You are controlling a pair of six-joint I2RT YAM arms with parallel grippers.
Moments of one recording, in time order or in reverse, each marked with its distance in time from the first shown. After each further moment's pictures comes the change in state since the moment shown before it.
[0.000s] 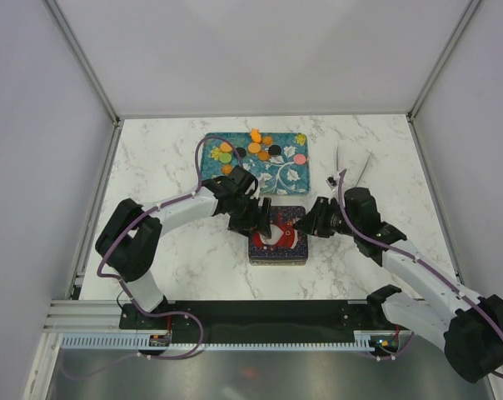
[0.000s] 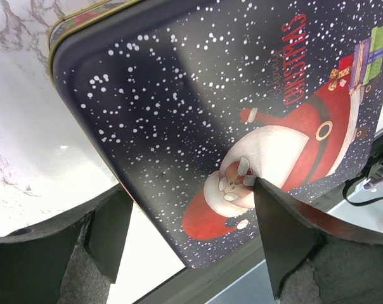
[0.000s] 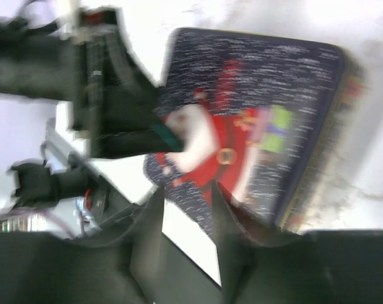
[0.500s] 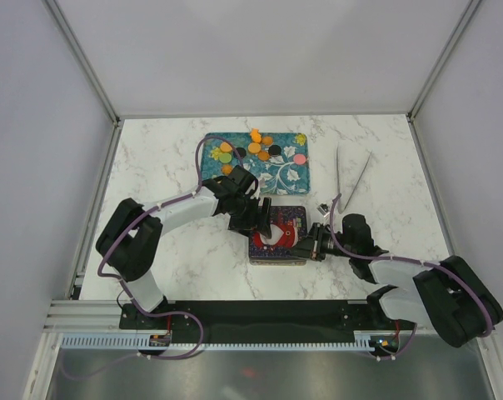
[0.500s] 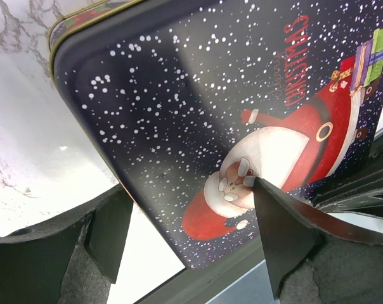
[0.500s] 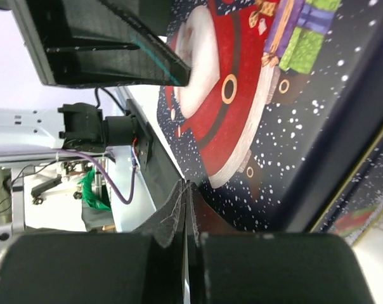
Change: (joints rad) left arm 0.000 0.004 0.002 0.003 0.003 0.001; right arm -0.004 0.200 -0.365 0.672 -0.337 0.244
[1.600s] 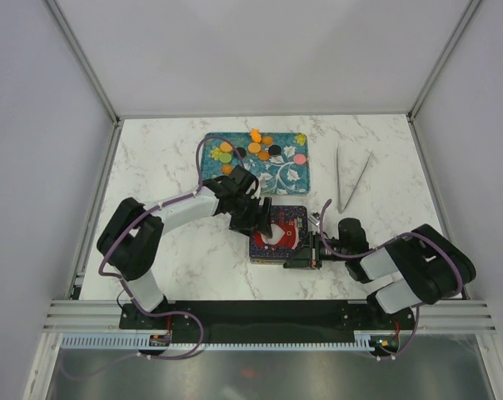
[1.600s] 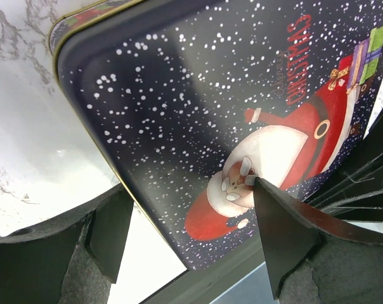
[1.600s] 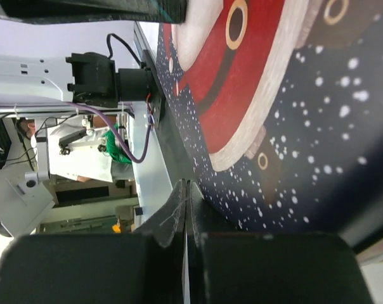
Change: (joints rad) left arm 0.000 0.006 0.002 0.013 0.003 0.001; right arm 0.005 0.281 -0.051 0.329 -0.200 0.035
